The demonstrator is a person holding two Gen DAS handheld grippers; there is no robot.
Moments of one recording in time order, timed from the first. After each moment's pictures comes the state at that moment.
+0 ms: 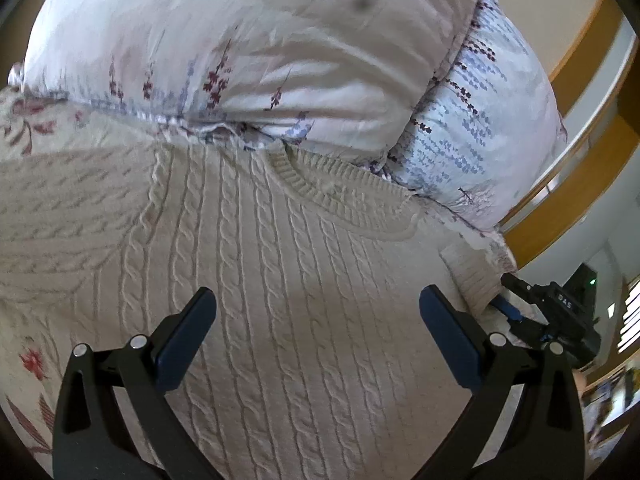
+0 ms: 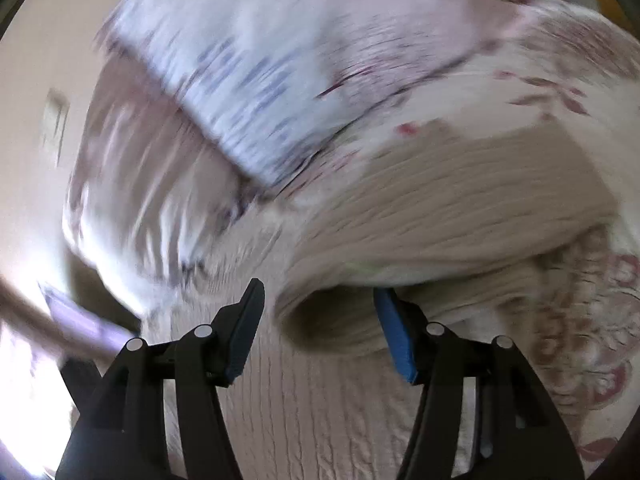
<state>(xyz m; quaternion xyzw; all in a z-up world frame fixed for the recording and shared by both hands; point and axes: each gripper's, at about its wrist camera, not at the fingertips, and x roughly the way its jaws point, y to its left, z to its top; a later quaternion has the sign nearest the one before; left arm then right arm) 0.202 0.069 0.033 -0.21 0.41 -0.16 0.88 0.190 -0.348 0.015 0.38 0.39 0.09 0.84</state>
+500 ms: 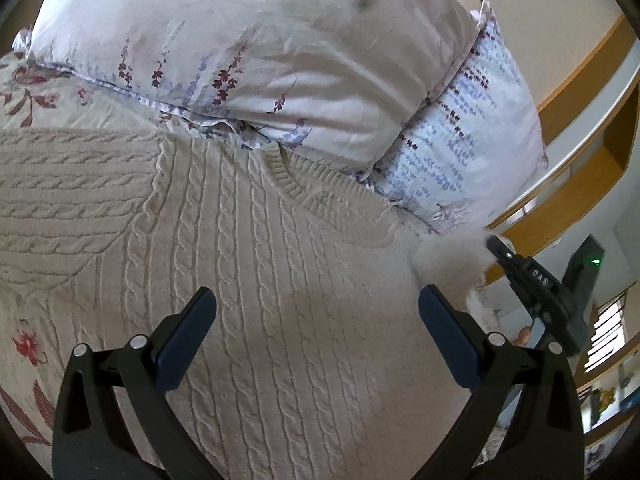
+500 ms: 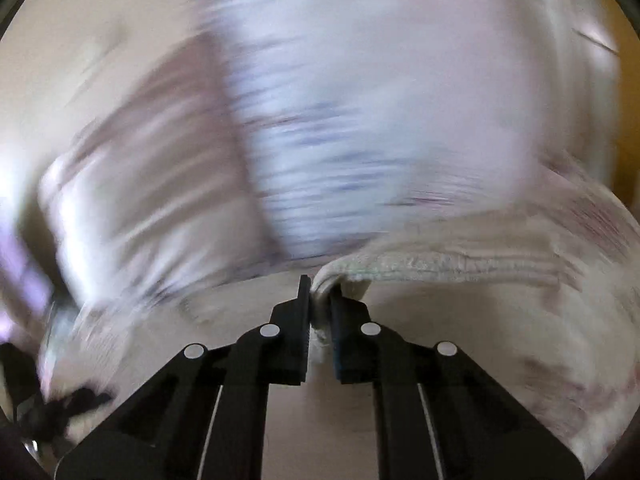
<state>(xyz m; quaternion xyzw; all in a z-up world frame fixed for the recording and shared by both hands) 0.195 0.090 0.039 -0.27 0.40 -0.19 0.86 0.207 -0.234 0.101 0.13 0.31 0.13 0.94</state>
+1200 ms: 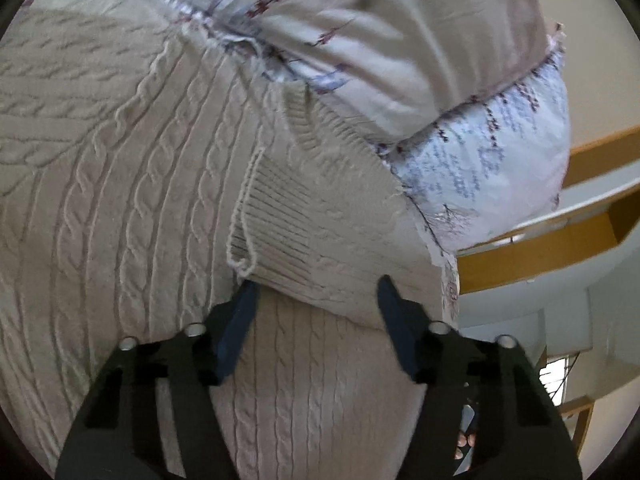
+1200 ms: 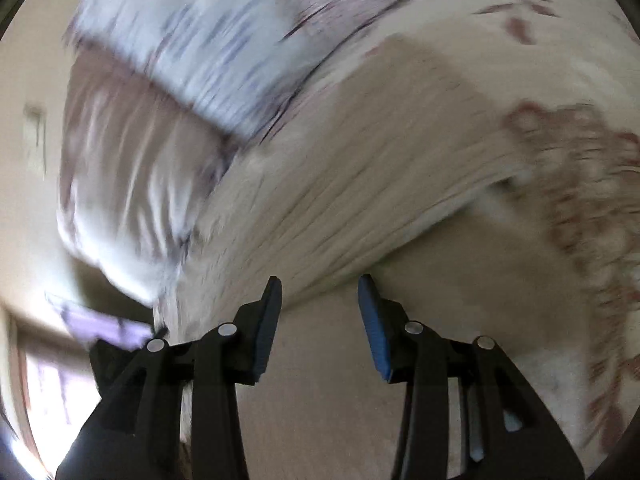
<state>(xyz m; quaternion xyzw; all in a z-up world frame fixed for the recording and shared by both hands) 0.226 0.078 0.000 -0.38 0.48 -0.17 0.77 0.177 -0.338 0.003 0.42 0.45 0.09 0.78</state>
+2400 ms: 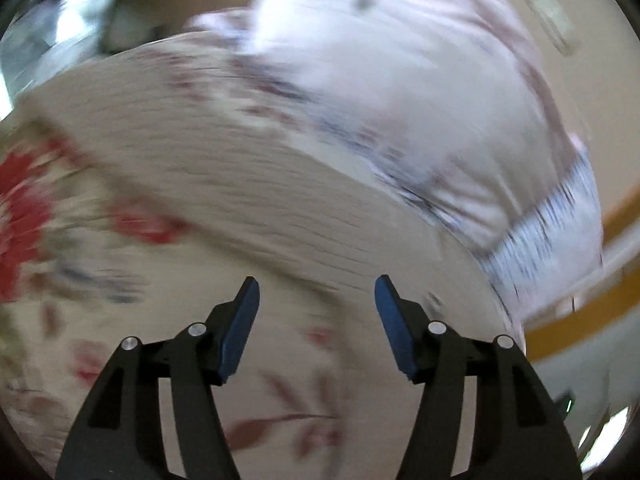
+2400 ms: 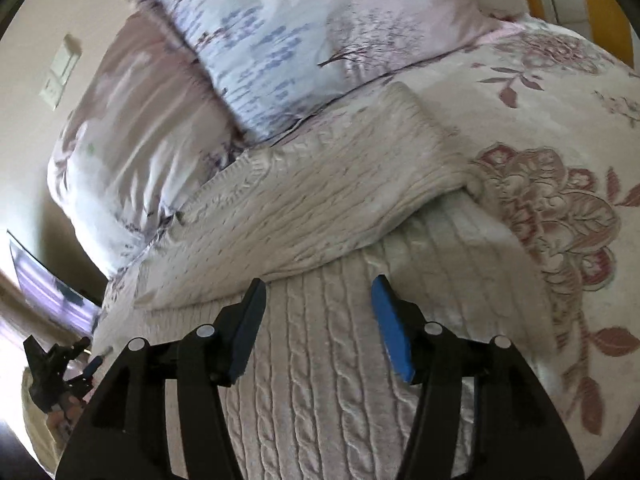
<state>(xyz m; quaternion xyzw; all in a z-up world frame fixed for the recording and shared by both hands) 0.127 0.265 0.024 -0.36 0.39 0.03 0.85 0.137 -0.303 0.010 0.28 0.39 0.07 0.87</state>
